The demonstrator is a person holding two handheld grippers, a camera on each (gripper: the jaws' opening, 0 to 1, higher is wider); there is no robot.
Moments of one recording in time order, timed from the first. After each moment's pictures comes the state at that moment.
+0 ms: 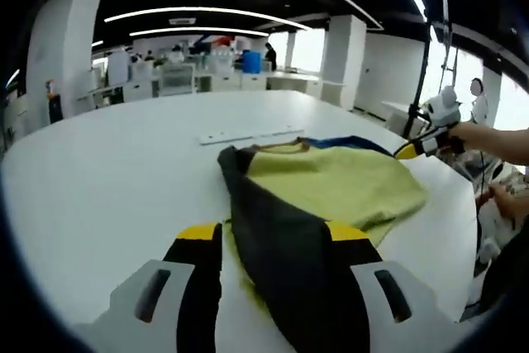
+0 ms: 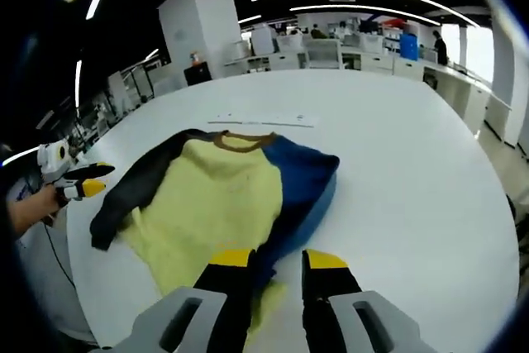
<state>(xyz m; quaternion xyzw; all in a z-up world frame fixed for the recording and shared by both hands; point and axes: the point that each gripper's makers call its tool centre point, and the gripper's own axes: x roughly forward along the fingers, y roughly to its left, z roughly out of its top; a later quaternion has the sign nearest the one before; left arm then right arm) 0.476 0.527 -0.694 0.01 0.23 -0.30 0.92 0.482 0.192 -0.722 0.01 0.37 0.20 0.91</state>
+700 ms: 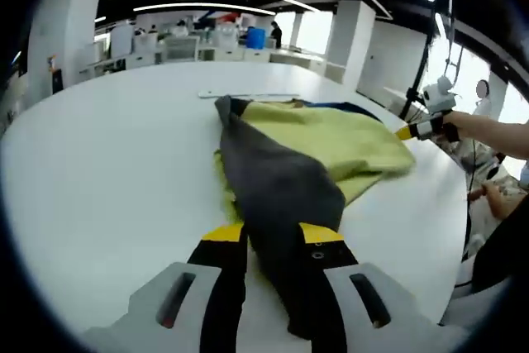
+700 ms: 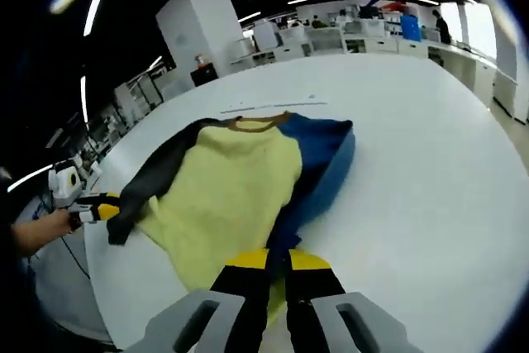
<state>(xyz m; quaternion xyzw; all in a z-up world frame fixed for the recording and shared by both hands) 0.426 0.539 -0.737 0.00 0.30 -0.30 0.91 0.455 0.205 -0.741 0.07 0.39 0.22 0.89</state>
